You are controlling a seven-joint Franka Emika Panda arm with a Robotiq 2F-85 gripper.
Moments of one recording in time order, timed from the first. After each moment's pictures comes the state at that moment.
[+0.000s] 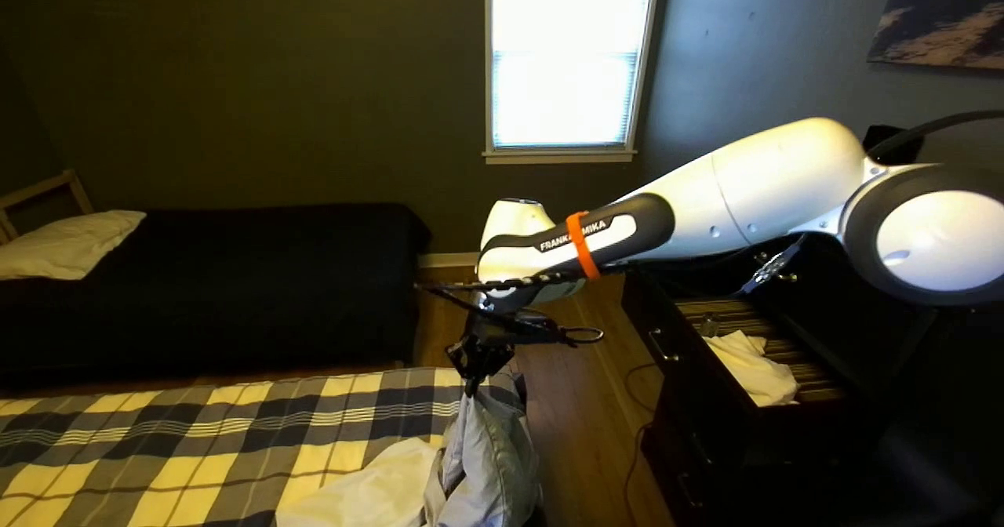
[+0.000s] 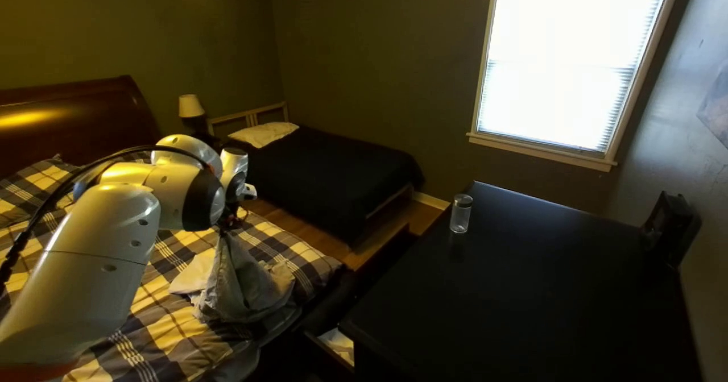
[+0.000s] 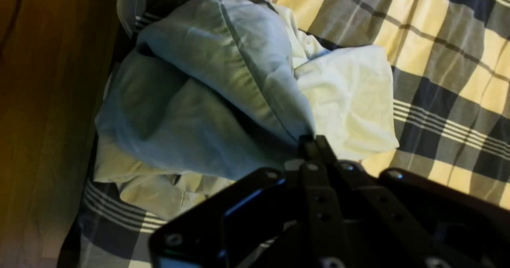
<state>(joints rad) 0.59 0.92 0.29 -1.31 0.08 2.25 0.35</state>
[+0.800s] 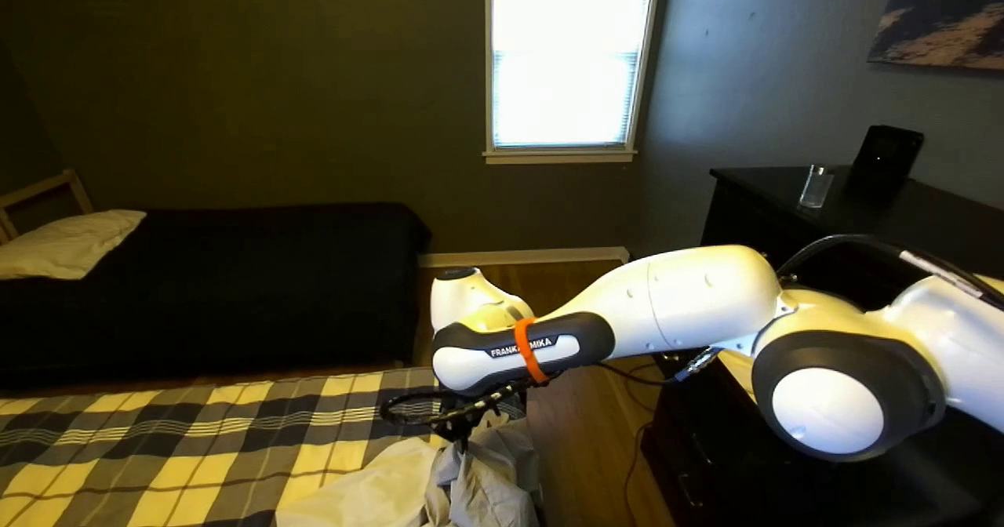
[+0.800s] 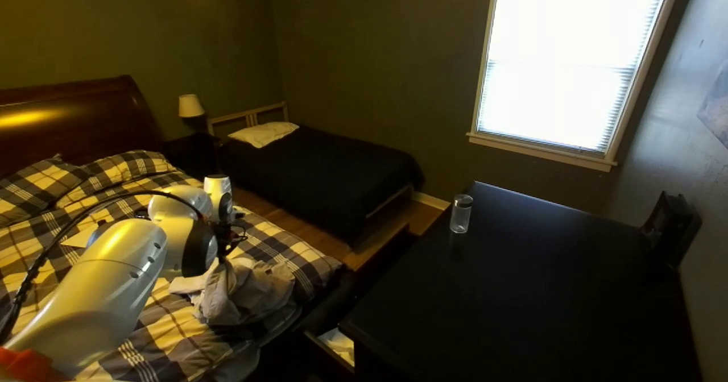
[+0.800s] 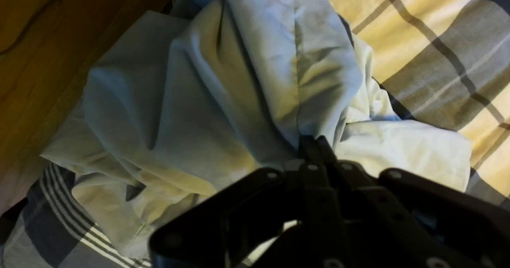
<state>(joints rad) 0.77 1.33 0.22 -0.79 -0.13 2.02 0.19</state>
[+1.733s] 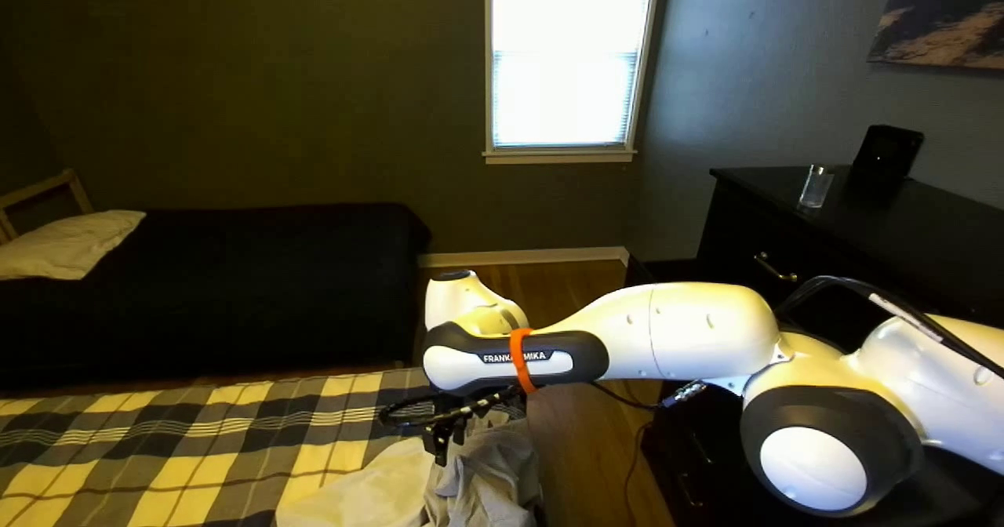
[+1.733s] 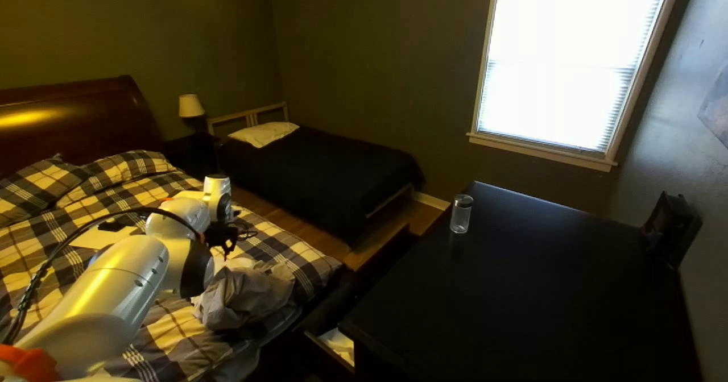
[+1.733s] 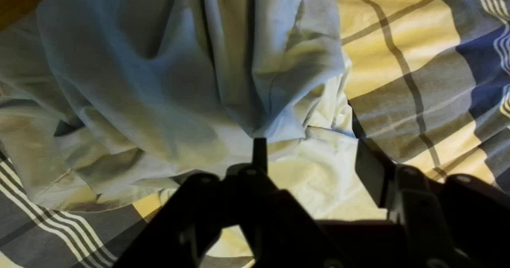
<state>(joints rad) 0.82 1.48 0.22 -0.51 -0.07 1.91 -0.15</state>
